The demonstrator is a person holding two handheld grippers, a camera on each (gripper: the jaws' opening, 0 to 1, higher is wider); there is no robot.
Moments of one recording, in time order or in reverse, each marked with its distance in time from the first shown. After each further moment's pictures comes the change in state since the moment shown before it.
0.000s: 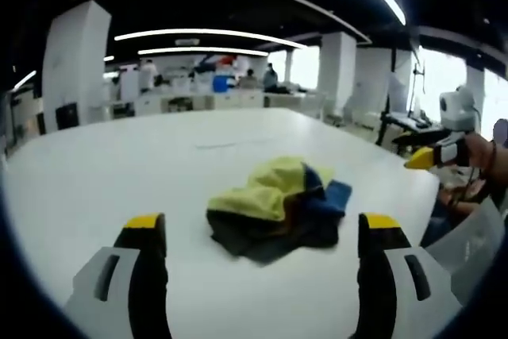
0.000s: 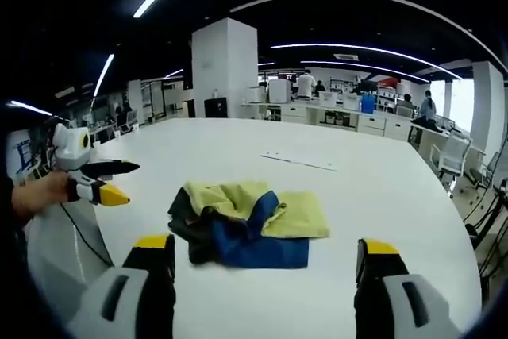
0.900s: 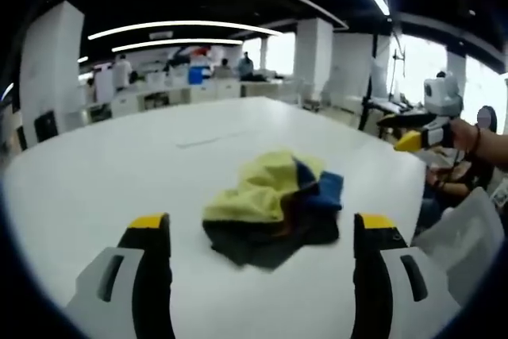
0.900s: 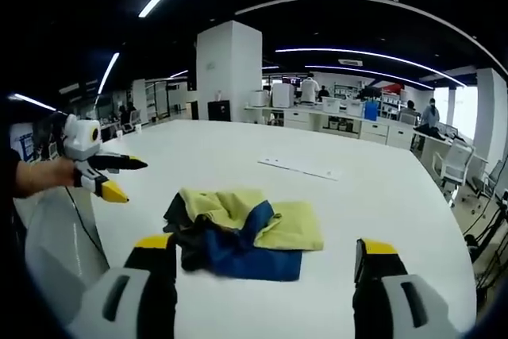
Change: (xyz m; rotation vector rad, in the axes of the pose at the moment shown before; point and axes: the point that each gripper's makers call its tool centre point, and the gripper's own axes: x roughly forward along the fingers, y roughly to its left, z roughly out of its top) left arm 0.024 0.011 0.007 0.083 0.078 -0.124; right arm 0.018 -0.009 0.013 -0.044 -0.019 0.040
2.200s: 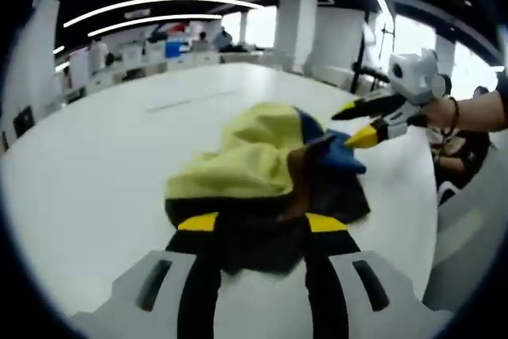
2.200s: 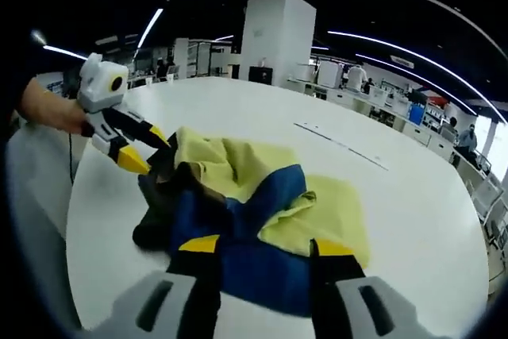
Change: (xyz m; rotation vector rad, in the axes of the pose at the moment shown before) left arm 0.075 -0.006 -0.063 0.031 0.138 -0.115; right arm 0.115 0.014 -0.068 -0.231 0.146 0.172
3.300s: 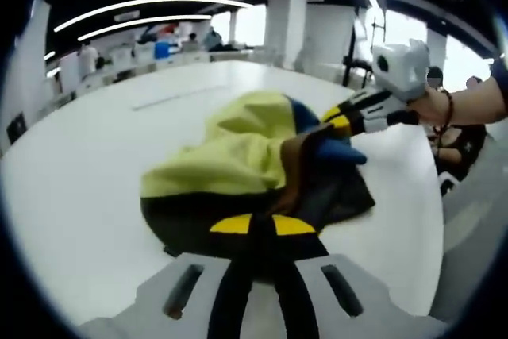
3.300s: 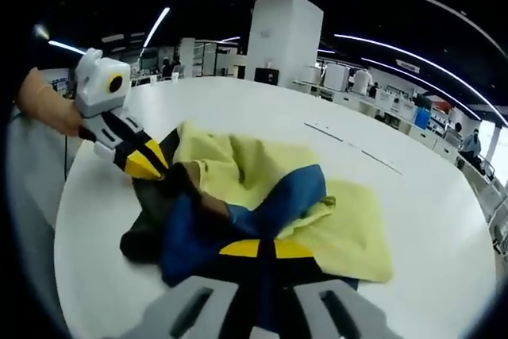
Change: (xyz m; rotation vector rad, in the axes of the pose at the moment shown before) left arm 0.017 -0.006 -0.011 0.034 0.015 -0.039; right arm 0.023 0.004 0.000 0.022 -0.022 0.004
